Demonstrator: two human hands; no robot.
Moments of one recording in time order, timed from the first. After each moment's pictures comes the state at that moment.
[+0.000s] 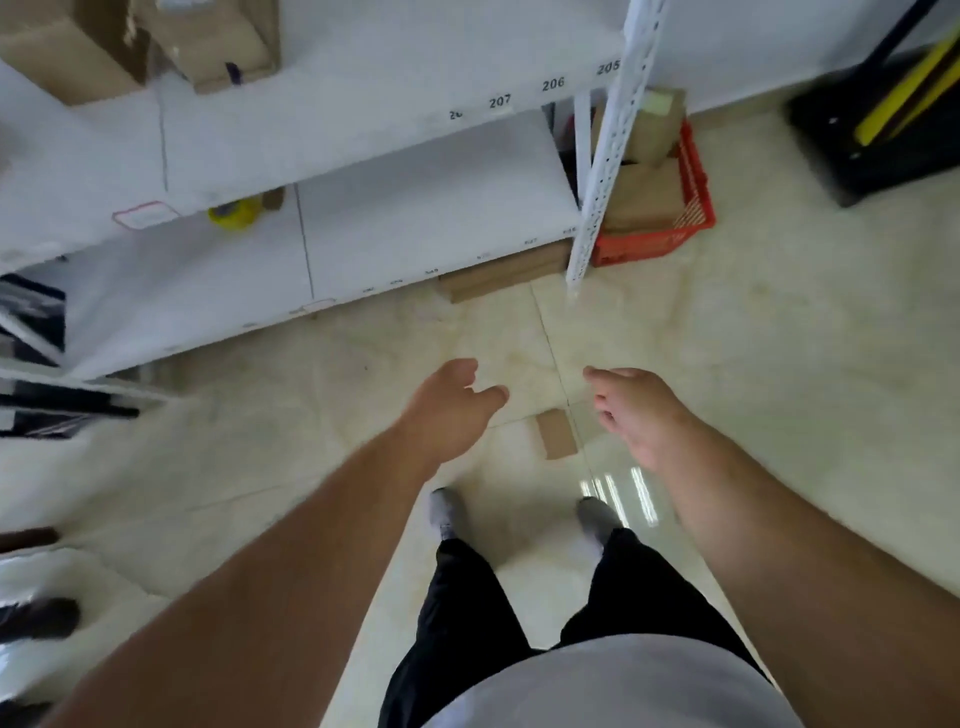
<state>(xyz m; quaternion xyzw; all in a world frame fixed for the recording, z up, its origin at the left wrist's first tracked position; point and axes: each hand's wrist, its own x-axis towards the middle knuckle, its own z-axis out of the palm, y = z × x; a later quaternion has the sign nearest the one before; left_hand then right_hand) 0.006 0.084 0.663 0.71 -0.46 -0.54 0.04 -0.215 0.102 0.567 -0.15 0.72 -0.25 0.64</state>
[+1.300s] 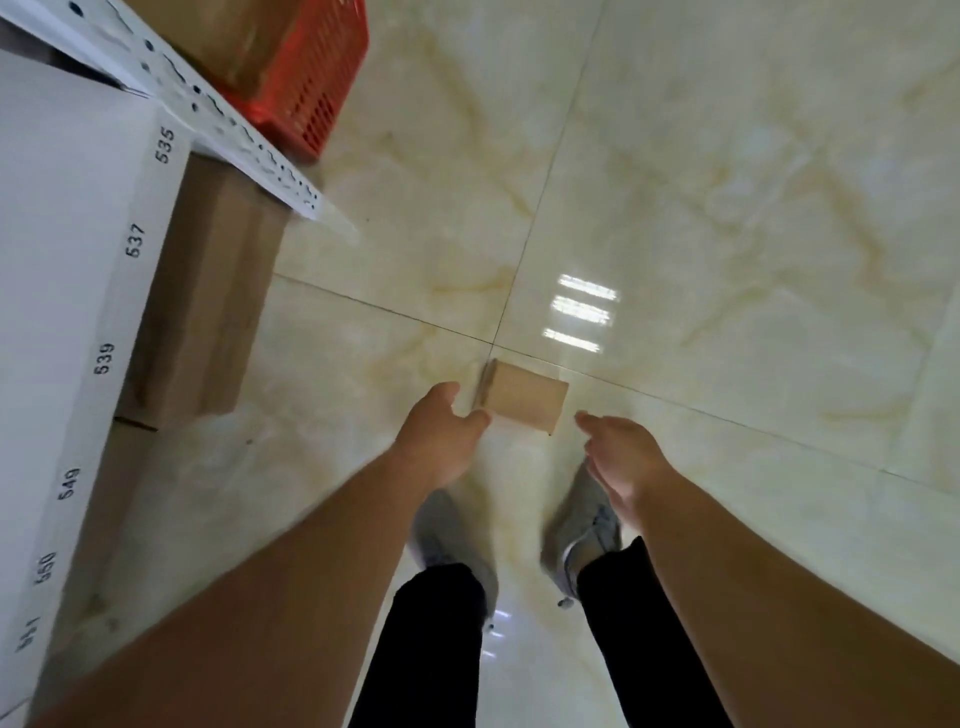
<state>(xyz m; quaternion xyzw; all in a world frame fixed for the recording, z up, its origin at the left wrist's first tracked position) -0.105 -0.060 0.163 0.45 -0.66 -0.49 -0.36 -0.168 0.143 0.132 0.35 0.72 -0.37 0.48</state>
